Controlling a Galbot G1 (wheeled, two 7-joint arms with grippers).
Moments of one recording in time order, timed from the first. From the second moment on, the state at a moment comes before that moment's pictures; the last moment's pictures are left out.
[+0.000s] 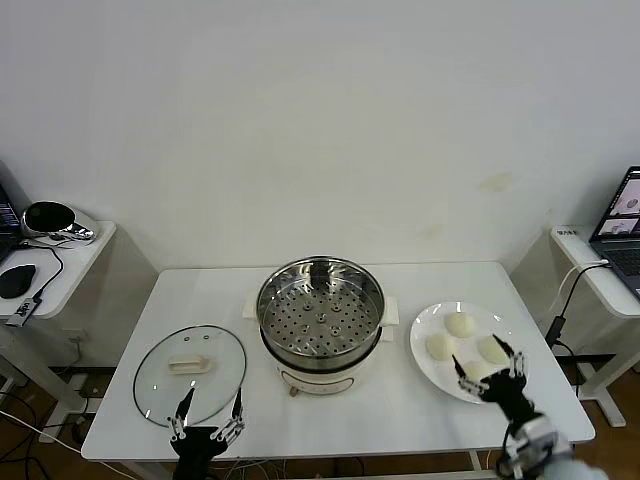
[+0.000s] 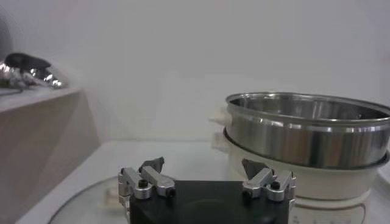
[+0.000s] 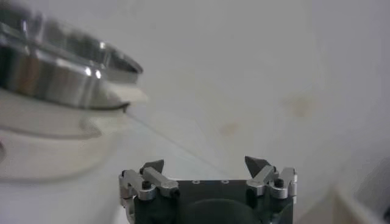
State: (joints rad) left arm 1.80 -1.34 -0.45 -2.15 -0.12 -0.02 -0.18; right arm -1.34 0.93 0.71 1.84 -0.23 -0.02 -0.38
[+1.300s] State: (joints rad) left arm 1.79 -1.33 -0.52 -2.16 -0.08 0.01 -0.21; right arm -0.20 0.71 -0.39 1.13 -0.39 0.03 -1.08
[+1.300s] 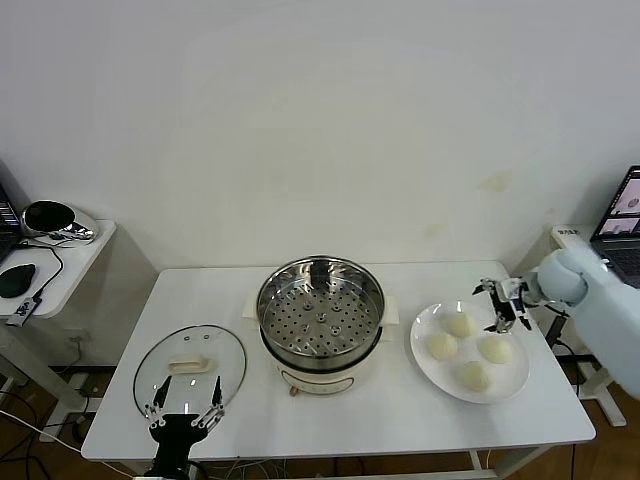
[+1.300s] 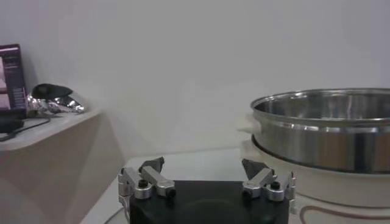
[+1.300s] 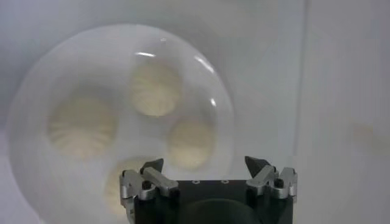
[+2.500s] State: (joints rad) left arm 1.80 -1.34 -0.52 -2.16 -0.07 0.00 -0.21; right arm -0.17 0.91 -0.40 0.85 -0.51 0.01 -1.03
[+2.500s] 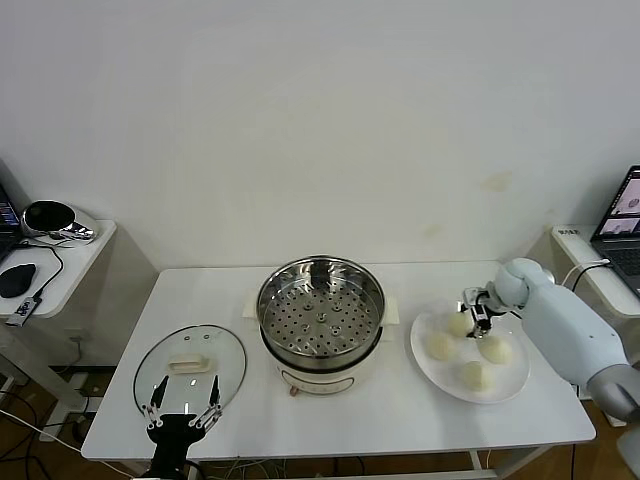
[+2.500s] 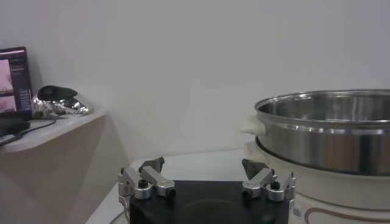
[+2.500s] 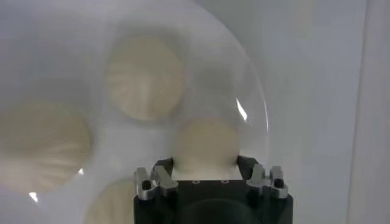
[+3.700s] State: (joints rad) left arm 1.79 -1.31 -0.52 -2.17 -0.14 -0.01 -0.20; right arm 0.55 0.86 -1.04 1.25 0.11 0.12 -1.06
